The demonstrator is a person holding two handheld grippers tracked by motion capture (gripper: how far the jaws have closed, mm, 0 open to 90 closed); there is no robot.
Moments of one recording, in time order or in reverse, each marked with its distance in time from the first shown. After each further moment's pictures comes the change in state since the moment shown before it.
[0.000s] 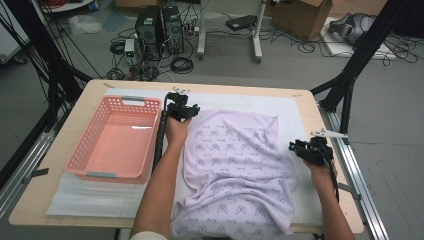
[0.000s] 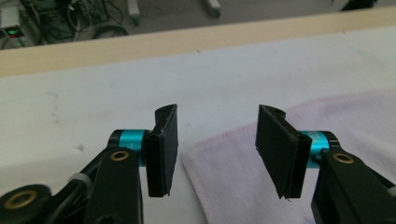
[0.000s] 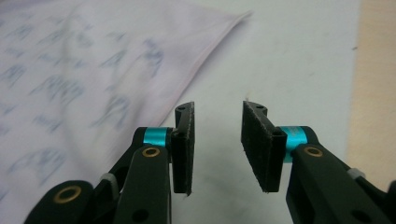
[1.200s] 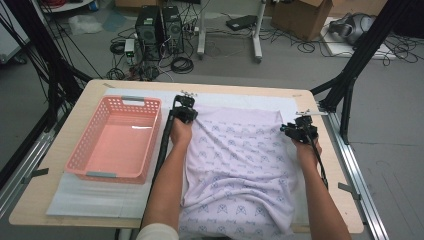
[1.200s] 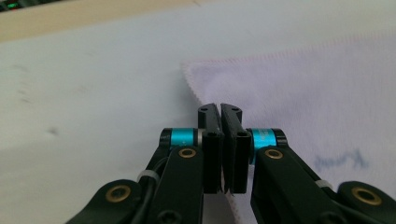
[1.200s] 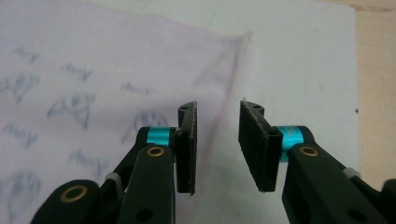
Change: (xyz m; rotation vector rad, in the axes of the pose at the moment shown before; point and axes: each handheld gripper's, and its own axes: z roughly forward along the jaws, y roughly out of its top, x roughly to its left) left arm 0.007 0.004 0.030 0.063 0.115 -0.040; right arm -0.002 0.039 0.057 0.038 -0.096 -0.023
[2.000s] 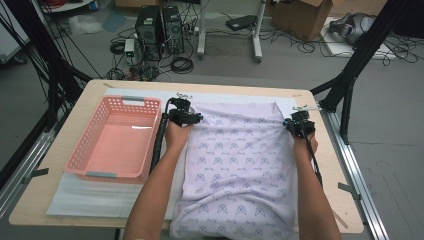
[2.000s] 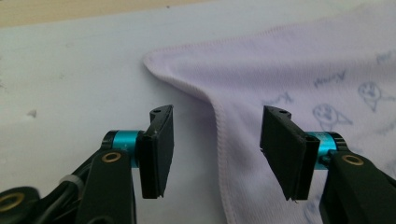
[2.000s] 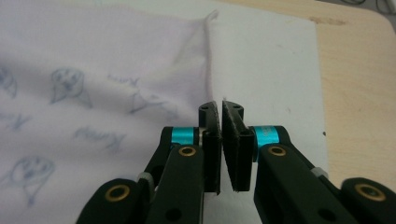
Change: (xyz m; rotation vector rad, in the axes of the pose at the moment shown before) left arm -0.004 -0.021 -0.033 0.017 -0.173 0.058; right arm -0.003 0.016 0.023 -0.006 -0.149 0.033
